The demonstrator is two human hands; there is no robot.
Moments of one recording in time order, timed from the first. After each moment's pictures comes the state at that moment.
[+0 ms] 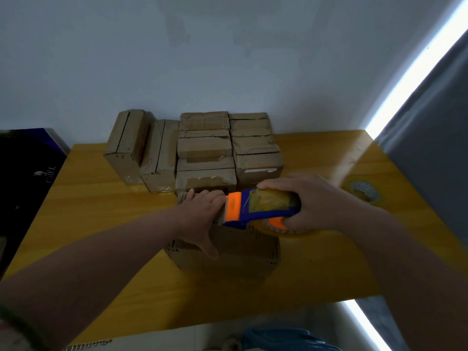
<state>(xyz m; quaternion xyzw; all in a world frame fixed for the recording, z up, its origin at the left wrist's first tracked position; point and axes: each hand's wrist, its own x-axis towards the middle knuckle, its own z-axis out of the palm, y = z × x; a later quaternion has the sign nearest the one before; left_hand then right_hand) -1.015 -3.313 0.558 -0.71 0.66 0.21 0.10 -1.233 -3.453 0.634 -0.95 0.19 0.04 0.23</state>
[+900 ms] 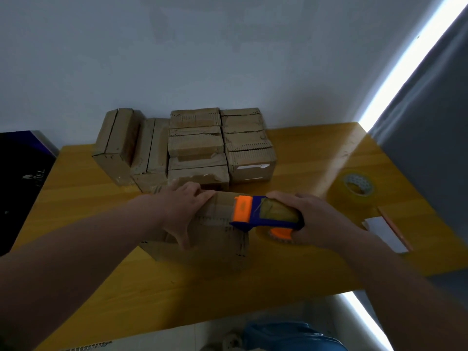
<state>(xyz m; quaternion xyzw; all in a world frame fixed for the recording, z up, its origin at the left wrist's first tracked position) -1.000 -3.319 0.579 -0.69 0.66 0.17 0.24 -1.271 -3.456 0.573 -0.93 0.27 0.02 0.25</state>
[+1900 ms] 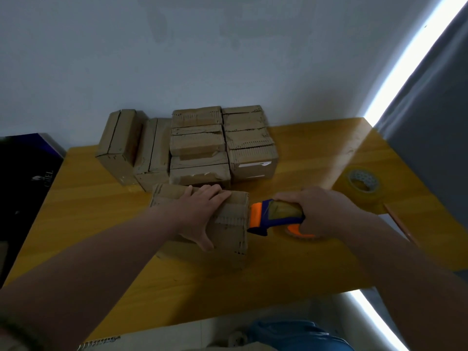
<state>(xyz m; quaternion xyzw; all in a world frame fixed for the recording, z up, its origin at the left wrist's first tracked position) -1.026 -3.327 0.561 -0.70 0.67 0.18 0.16 -1.261 -3.457 0.607 -0.92 0.32 0.17 0.15</state>
